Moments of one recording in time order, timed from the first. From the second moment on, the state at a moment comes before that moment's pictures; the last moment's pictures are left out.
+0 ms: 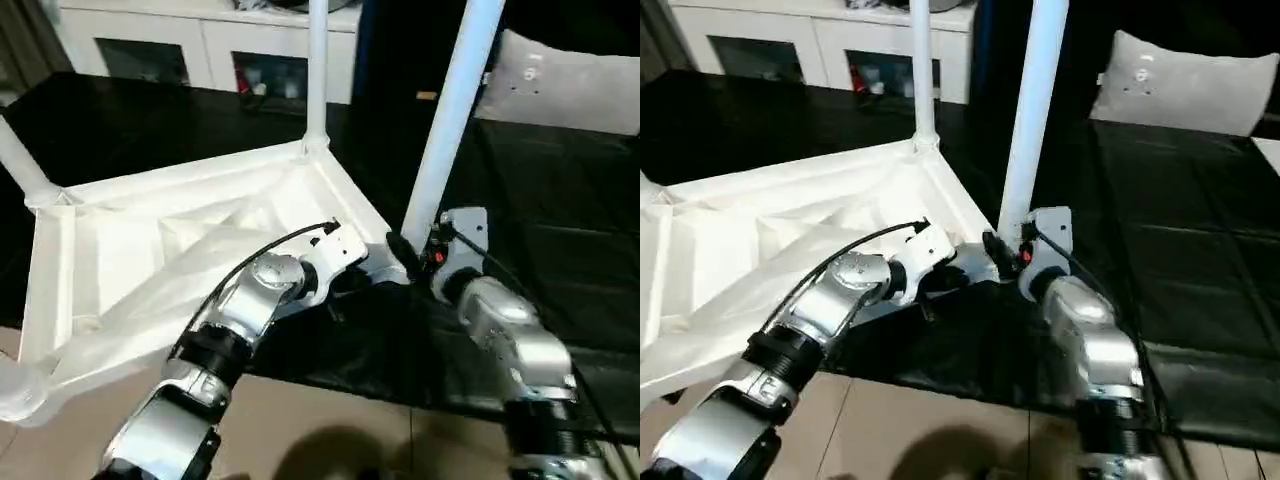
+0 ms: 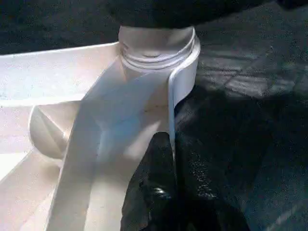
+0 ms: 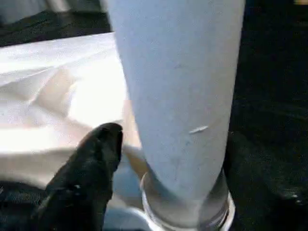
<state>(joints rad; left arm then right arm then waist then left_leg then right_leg) -0.66 0.11 -0.32 0.63 0.13 0.19 -0.82 -0.31 -0.14 -0.07 0.13 0.18 0.43 0.46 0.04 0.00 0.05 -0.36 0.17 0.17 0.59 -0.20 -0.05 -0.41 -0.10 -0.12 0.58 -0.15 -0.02</state>
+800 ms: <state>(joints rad) -0.62 0.36 -0.39 0.62 0.04 -0.11 -1.35 -0.34 -0.61 0.10 0.25 0.28 0.23 1.38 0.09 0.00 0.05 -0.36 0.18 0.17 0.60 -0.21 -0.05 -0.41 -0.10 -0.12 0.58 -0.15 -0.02</state>
